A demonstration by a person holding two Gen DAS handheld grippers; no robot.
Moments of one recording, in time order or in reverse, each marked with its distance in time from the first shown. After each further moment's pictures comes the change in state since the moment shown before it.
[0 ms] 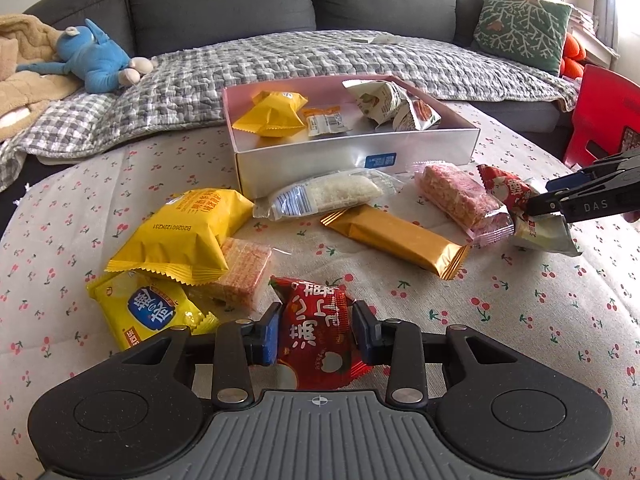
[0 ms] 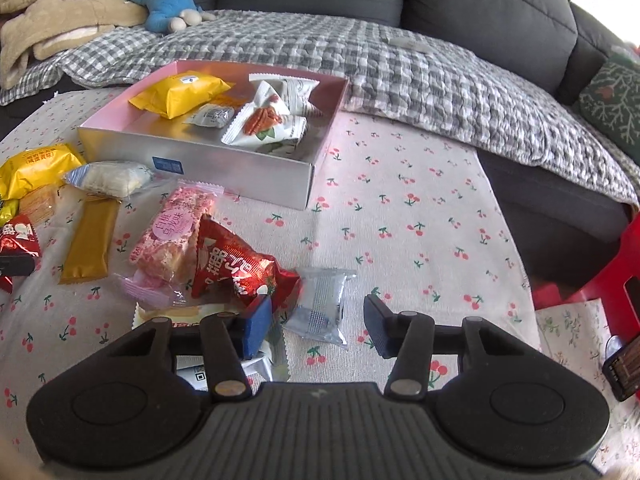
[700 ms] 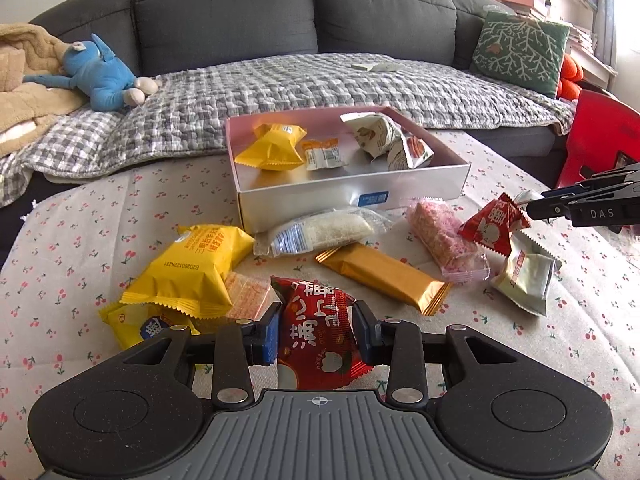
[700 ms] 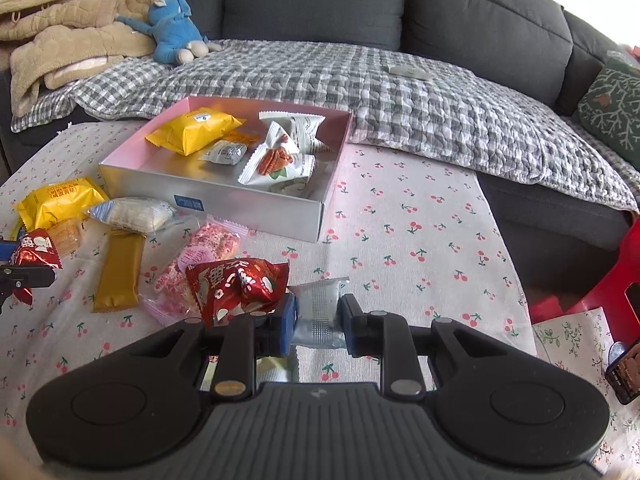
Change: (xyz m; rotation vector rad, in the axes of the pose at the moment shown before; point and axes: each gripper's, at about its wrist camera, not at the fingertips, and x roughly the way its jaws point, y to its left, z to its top) left arm -0.022 -0.005 0.018 -0.024 -0.061 -0.006; right arm -0.025 0.000 0.008 0.018 -0.085 0.036
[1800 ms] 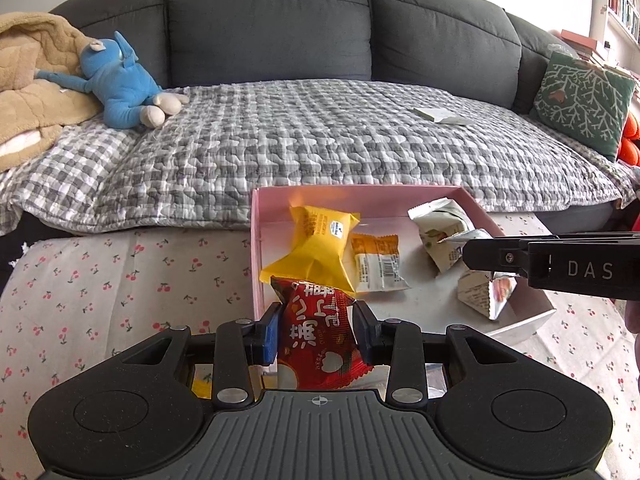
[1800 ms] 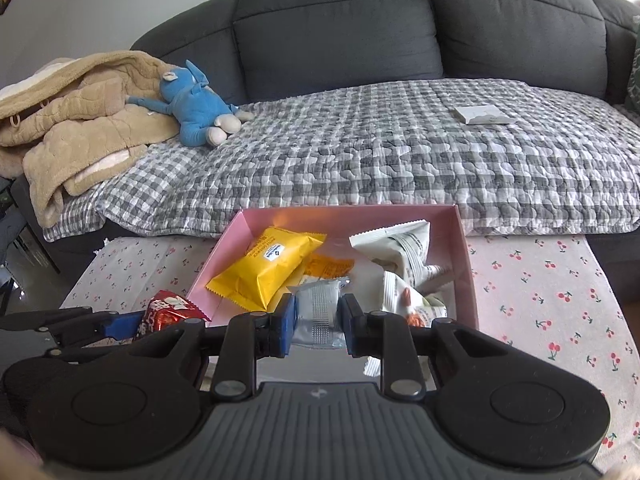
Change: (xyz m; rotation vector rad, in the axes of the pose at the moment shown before) left arm 0.086 0.033 0.106 -0.129 -0.021 0.084; right arm 0.058 0.046 0.103 0.188 -0.085 0.192
